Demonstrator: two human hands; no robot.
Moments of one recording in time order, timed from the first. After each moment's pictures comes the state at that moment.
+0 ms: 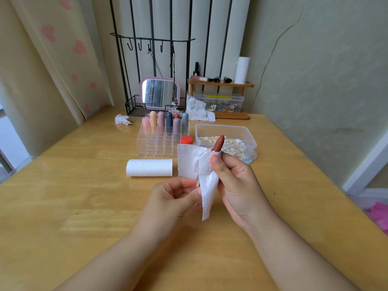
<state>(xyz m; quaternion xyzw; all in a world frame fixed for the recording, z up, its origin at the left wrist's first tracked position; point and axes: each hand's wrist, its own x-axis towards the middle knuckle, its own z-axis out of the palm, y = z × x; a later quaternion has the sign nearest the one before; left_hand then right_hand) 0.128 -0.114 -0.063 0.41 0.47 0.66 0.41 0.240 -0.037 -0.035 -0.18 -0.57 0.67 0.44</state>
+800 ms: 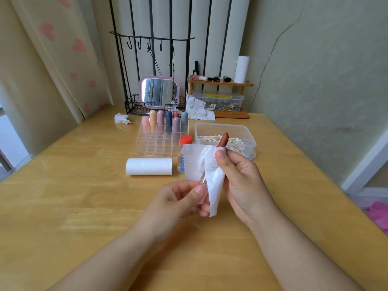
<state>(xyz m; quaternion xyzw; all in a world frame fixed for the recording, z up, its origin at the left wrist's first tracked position) 0.125 -0.113 -0.066 0.44 0.45 0.61 0.49 0.245 -0.032 -0.032 -0.23 -0.56 0.65 0.46</state>
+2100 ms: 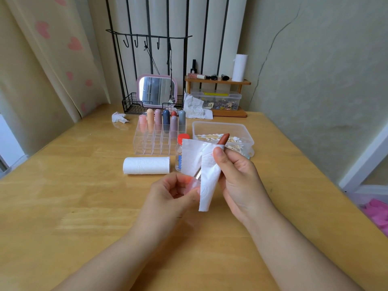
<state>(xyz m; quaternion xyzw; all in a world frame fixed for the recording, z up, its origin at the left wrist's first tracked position) 0.128 -0.112 -0.070 0.42 0.53 0.65 0.35 0.243 -0.035 -0.029 -0.23 -0.54 0.66 0.47</state>
